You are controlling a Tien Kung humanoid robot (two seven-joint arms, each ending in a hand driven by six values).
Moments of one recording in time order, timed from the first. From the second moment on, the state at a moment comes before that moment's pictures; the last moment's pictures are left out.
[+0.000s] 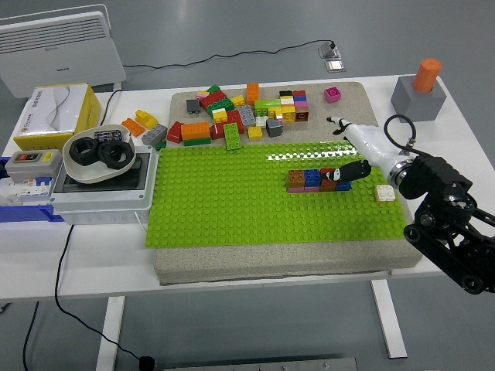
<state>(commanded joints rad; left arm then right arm) -0.01 0.05 -2.11 -0.27 2.23 0.06 0.20 0.51 -0.34 0.90 1.31 -2.04 -0.02 -0.24</state>
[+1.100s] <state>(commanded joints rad) -0.01 0.05 -2.11 -0.27 2.24 0.06 0.20 0.39 -0.30 0.86 1.33 -2.15 -0.14 -0.25</state>
